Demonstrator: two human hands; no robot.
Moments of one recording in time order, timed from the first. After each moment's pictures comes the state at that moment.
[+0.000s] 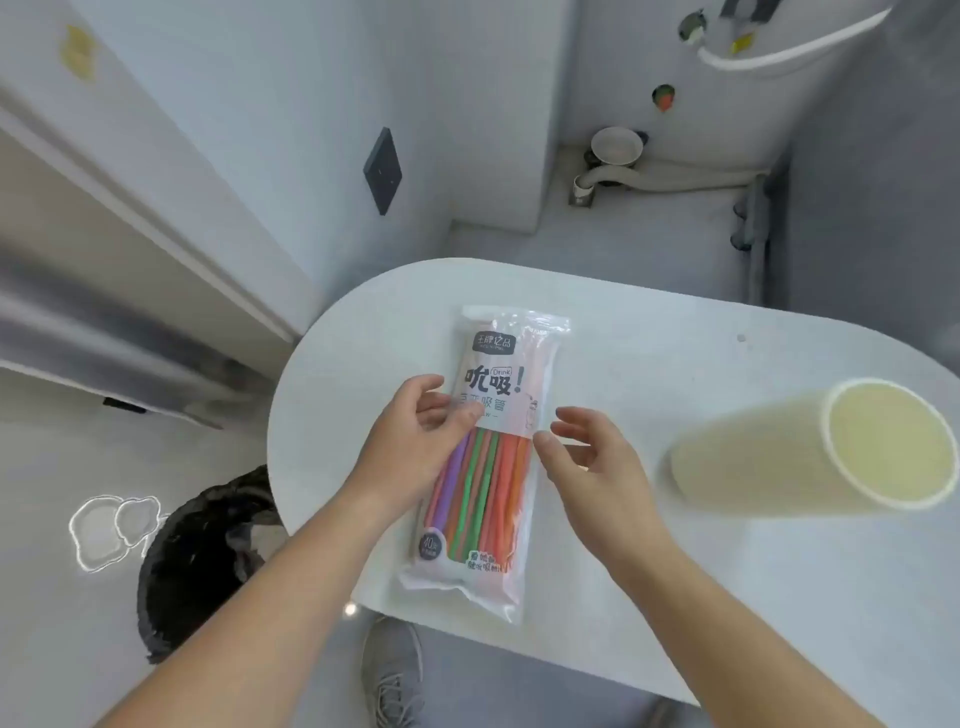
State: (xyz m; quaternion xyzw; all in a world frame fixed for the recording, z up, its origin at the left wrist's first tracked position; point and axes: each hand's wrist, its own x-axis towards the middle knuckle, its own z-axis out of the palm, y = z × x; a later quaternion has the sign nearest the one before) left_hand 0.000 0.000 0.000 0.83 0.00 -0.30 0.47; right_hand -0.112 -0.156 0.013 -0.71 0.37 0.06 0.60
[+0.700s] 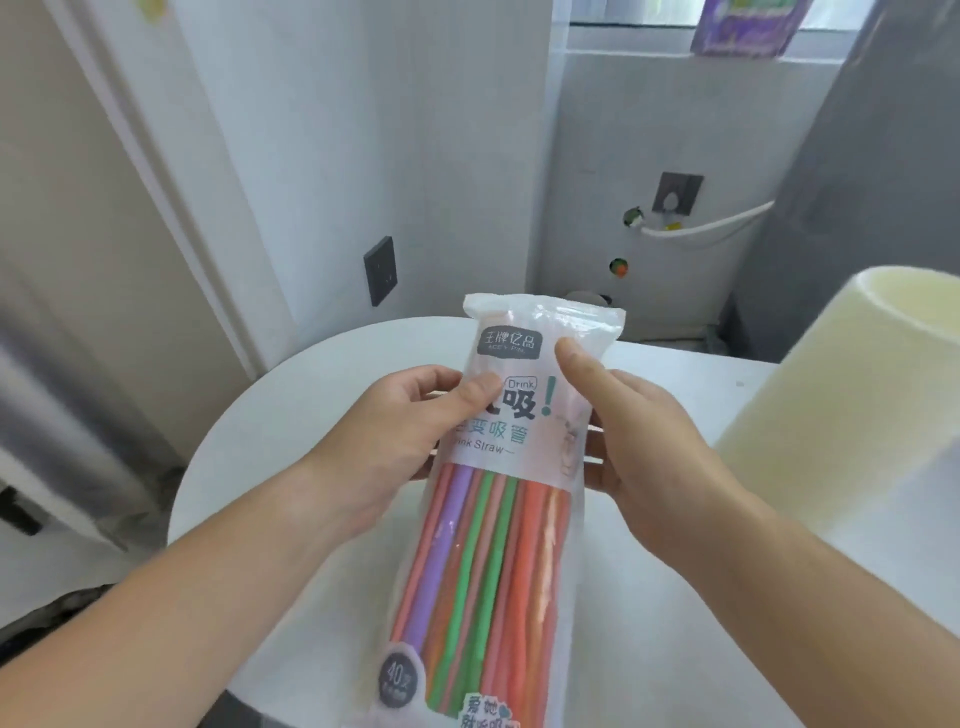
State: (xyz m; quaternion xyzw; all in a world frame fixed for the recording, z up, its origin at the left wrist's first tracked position) left_hand -0.014 -0.007 -0.028 0.71 -0.14 -0.28 0.63; right_hand -0.104 -0.174 -0.021 -0.67 0.23 -0.06 0.71
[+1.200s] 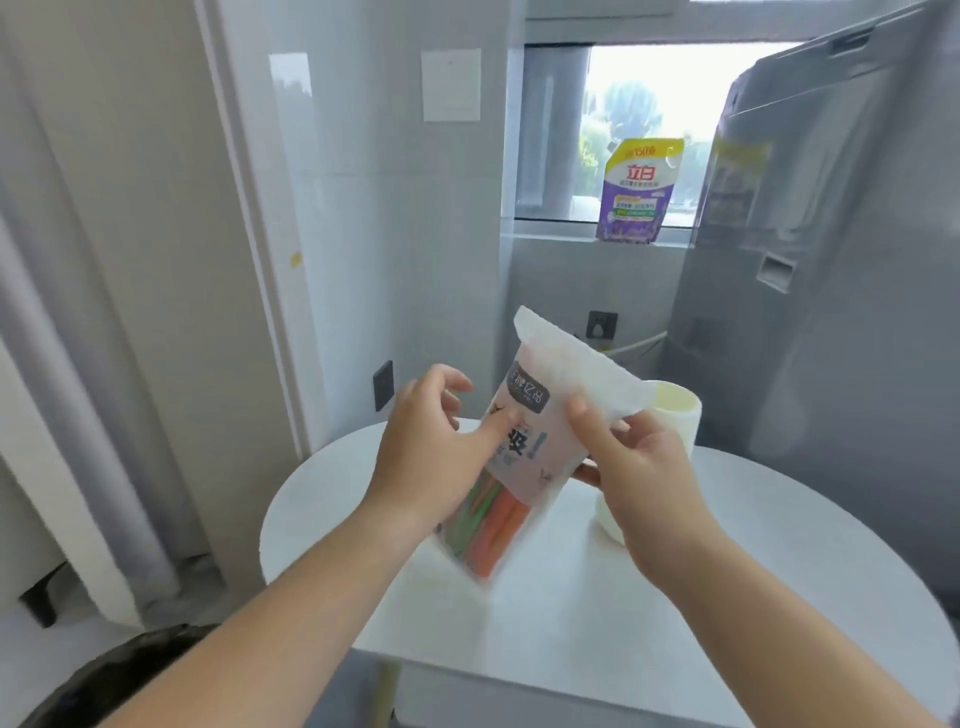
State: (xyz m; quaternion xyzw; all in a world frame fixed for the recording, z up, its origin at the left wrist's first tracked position) left_hand -0.130 0.012 0.085 0.82 -0.22 0.05 0.53; right_hand -0.237 -0.125 0.088 -0.68 0.11 -0.27 0.67
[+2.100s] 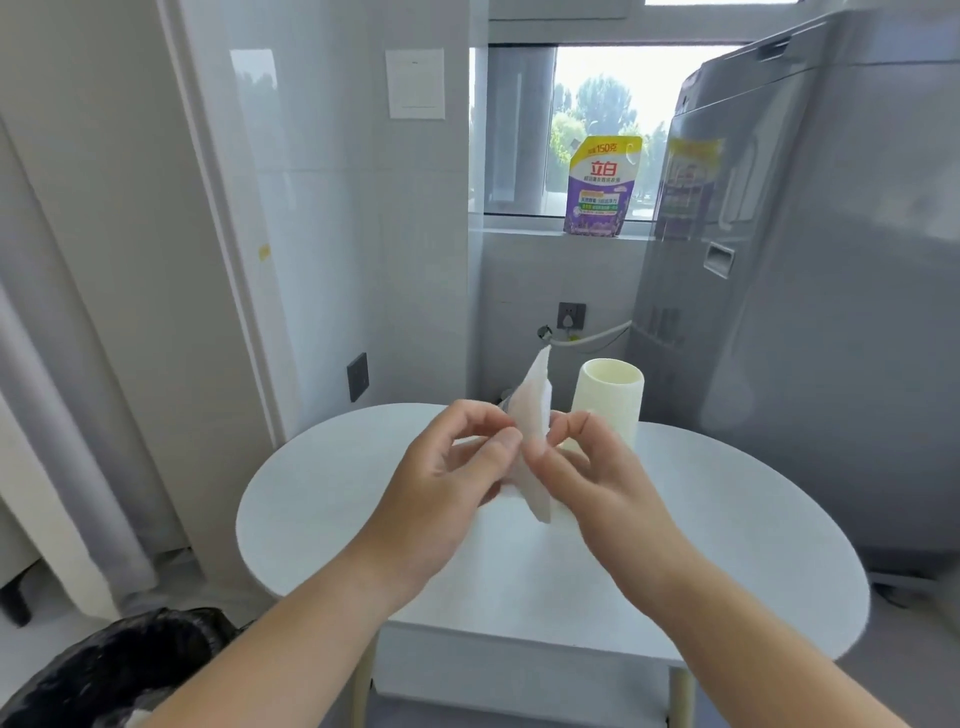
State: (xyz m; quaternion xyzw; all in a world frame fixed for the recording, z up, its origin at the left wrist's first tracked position) left_hand -0.216 0.020 0.079 0.63 -0.32 -0.15 0.69; right_hand -0.302 -0.117 0.076 -0.73 0.06 -0.21 0.65
